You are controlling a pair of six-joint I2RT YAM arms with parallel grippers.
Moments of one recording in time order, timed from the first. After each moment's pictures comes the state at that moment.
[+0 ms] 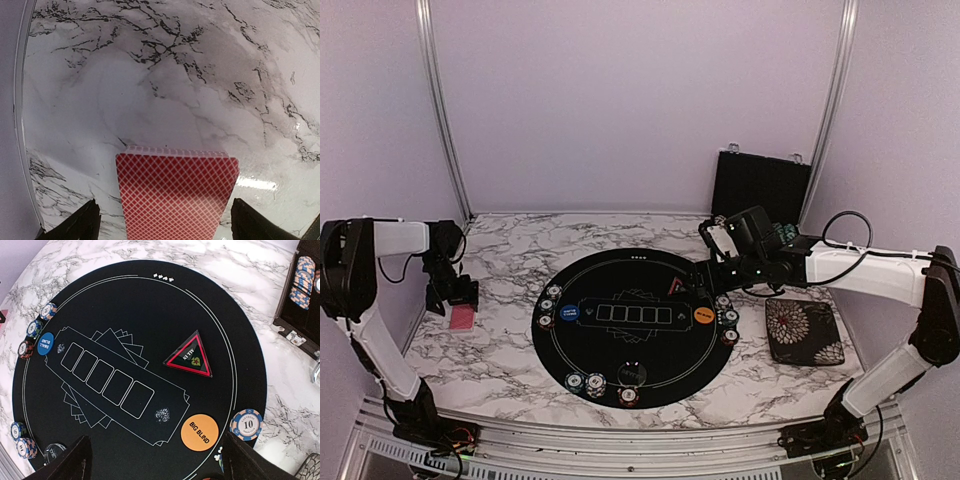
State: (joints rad) left arm 0.05 1.72 1.07 -0.85 -0.09 -0.22; right arm 0.66 1.47 1.02 -0.33 -0.02 0.28
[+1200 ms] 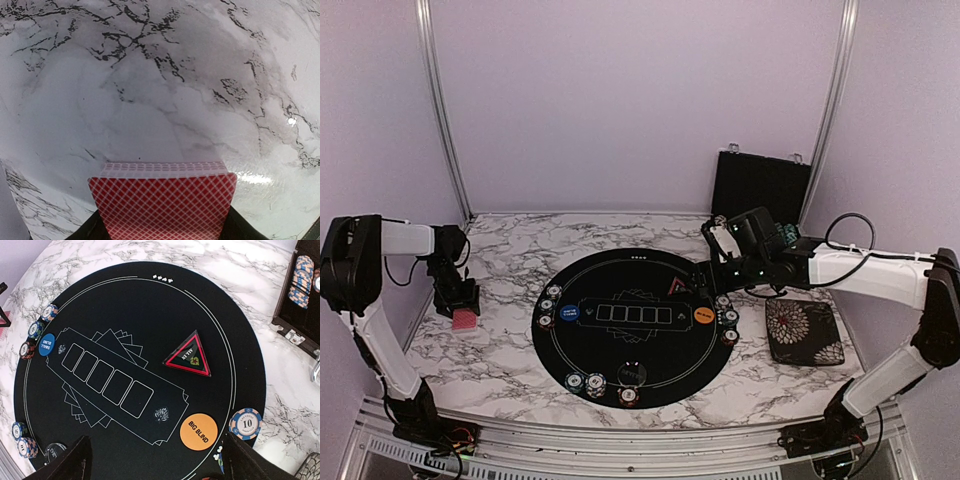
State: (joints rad) left arm 0.03 1.78 1.06 -0.80 -0.03 -0.21; right arm 0.65 1.45 1.00 -0.31 -0.04 0.28
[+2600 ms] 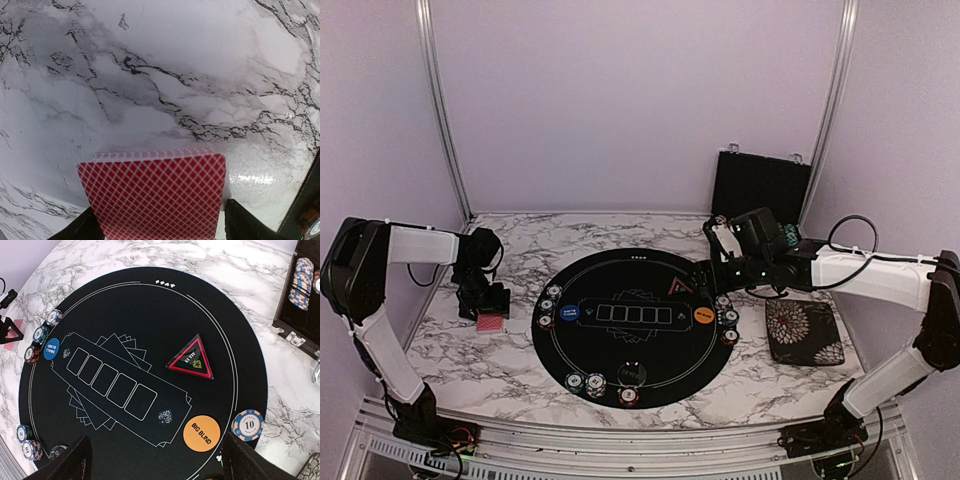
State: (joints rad) left arm -0.21 1.74 1.01 -0.75 -0.06 -0.37; right arm 0.65 1.43 0.98 -0.29 -0.04 0.30
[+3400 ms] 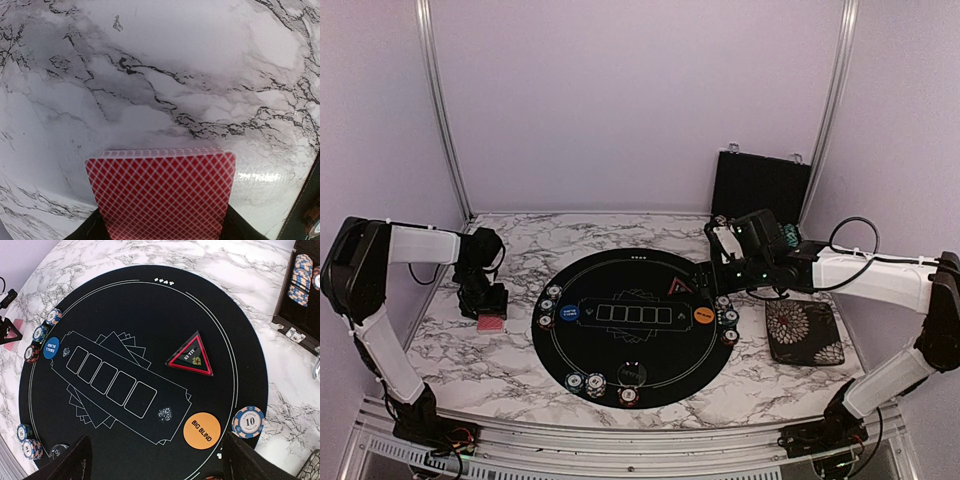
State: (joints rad) left arm -0.23 1.74 1.02 -0.76 -0.07 -0.35; right arm 0.65 1.42 0.96 -0.28 -0.04 0.30
